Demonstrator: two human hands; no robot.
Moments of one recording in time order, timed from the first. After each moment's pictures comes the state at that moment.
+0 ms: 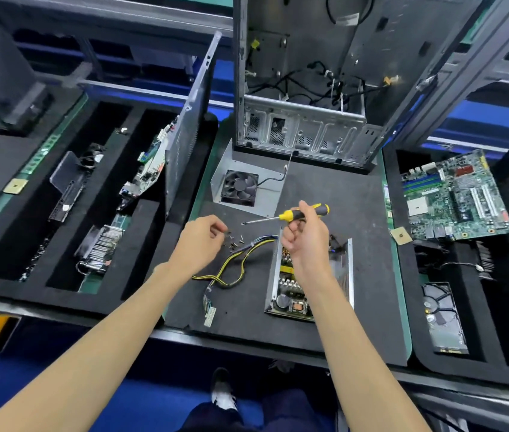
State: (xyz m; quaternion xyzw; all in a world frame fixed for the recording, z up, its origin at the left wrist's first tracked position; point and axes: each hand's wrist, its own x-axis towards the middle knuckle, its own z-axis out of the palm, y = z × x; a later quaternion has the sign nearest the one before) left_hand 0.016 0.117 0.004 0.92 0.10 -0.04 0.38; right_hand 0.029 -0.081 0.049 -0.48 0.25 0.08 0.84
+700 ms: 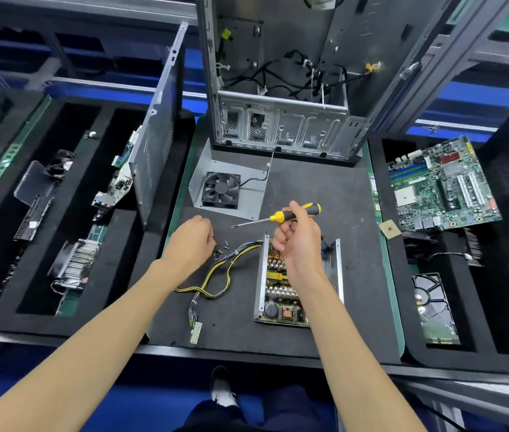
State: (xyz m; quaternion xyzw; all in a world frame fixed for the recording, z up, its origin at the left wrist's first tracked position) left_hand 0.050 0.108 -0.014 0.98 -0.01 -0.08 0.20; right_hand 0.043 -0.094 0.040 -0.47 0.26 0.07 0.84
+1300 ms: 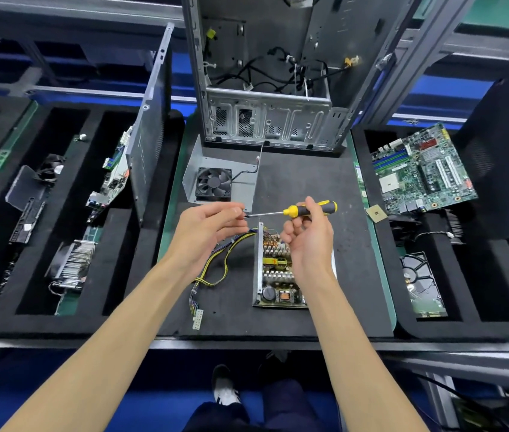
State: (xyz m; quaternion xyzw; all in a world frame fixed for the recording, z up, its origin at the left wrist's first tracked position) left_hand 0.009 0.070 0.065 0.57 0.11 -0.11 0.80; right_hand 0.011 -0.106 0.059 -0.43 0.28 -0.02 0.86
